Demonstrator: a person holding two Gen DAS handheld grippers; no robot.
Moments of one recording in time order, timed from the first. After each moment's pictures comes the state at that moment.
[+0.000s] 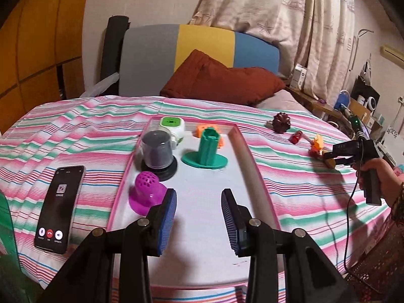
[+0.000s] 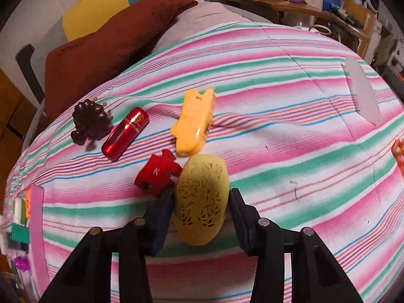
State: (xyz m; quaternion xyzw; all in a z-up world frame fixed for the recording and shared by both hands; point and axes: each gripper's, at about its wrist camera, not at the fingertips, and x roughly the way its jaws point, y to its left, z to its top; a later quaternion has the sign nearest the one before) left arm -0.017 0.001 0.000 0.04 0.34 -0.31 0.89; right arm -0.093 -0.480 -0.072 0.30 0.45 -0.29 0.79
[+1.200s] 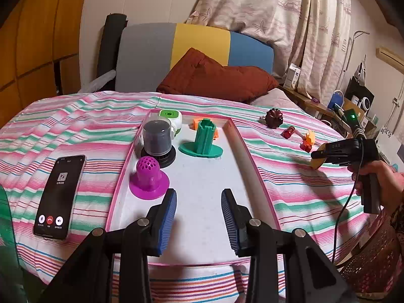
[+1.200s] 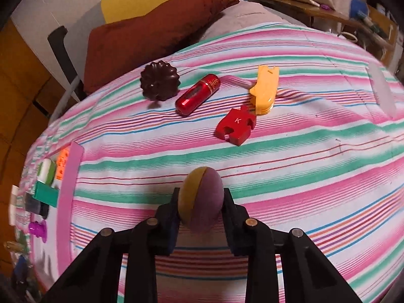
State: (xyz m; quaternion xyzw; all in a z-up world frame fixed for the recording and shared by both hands) left arm -0.032 0.018 -0.004 0.03 0.34 -0.32 0.88; right arm -0.090 -0.394 -0.054 0.28 0.44 -0.21 0.82
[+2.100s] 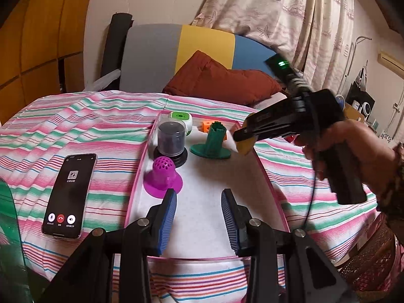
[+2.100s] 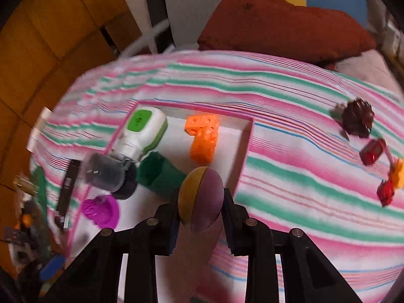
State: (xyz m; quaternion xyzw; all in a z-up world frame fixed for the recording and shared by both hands) left arm -0.027 0.042 0.002 0.02 0.34 -0.32 0.88; right arm 0.082 -0.197 -0.036 0.13 0.52 -0.04 0.84
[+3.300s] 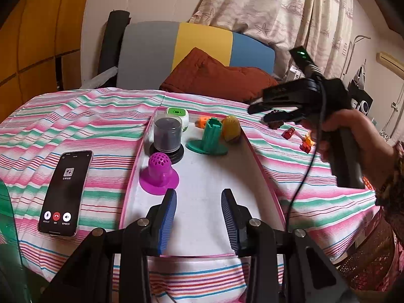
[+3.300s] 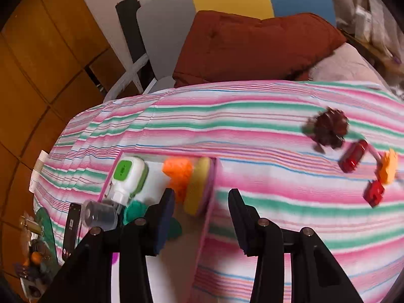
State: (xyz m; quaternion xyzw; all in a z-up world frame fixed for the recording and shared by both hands) left arm -0.028 0.037 -0.002 0.02 0.35 -0.33 0.88; right arm 0.050 -0.253 -0.006 0.21 0.44 -0.09 0.87
